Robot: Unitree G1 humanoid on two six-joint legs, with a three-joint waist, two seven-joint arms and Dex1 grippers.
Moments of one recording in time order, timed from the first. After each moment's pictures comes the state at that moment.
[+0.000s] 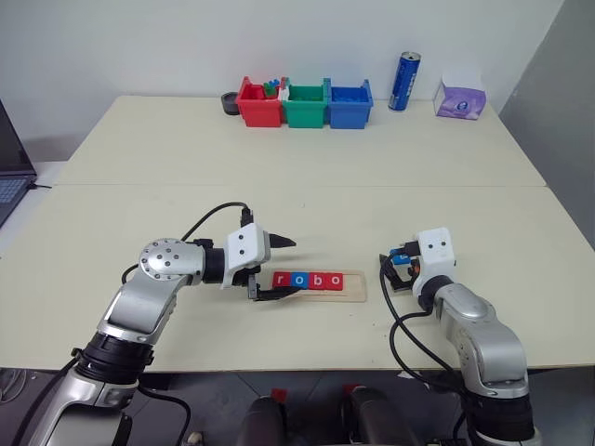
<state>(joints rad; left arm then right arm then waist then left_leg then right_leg) -0.40 0.69 -0.15 -0.11 -0.22 0.21 -1.15 -0.16 -0.15 0.00 -0.46 0.02 0.90 0.17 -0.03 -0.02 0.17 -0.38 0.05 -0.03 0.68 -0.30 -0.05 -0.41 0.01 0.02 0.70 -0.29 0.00</state>
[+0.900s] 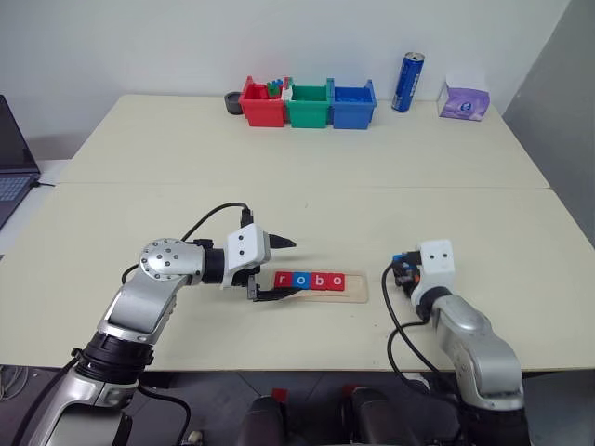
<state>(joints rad) -0.40 0.69 -0.15 -0.11 -0.22 0.21 -1.17 -0.02 -0.14 0.01 -0.52 0.05 0.85 0.11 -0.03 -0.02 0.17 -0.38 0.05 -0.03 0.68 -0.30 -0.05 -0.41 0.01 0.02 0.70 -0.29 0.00</state>
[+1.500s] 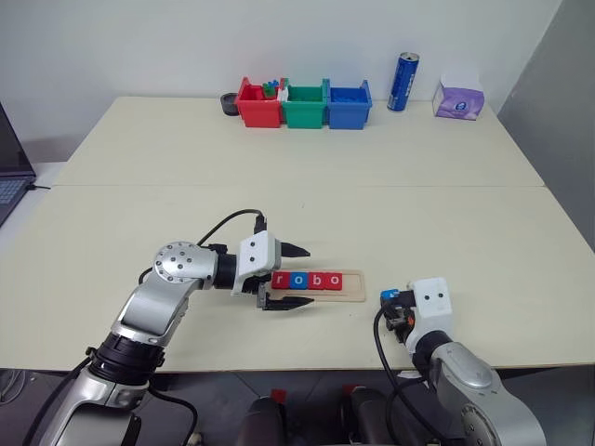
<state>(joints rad) -0.40 0.65 -0.20 -0.13 -0.24 0.21 -1.20 0.21 -0.07 0.14 -0.80 0.07 0.99 0.06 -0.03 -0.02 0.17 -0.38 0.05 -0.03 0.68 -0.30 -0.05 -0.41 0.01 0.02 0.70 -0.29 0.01</state>
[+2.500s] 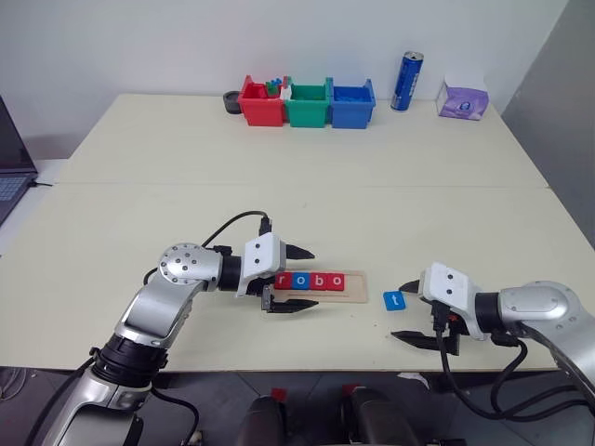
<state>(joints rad) -0.40 0.64 -0.21 -0.15 -0.24 0.24 -1.19 -0.15 -0.98 0.17 -0.55 0.27 0.67 0.99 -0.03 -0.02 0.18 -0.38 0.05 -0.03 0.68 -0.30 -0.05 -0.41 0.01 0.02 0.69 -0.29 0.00</state>
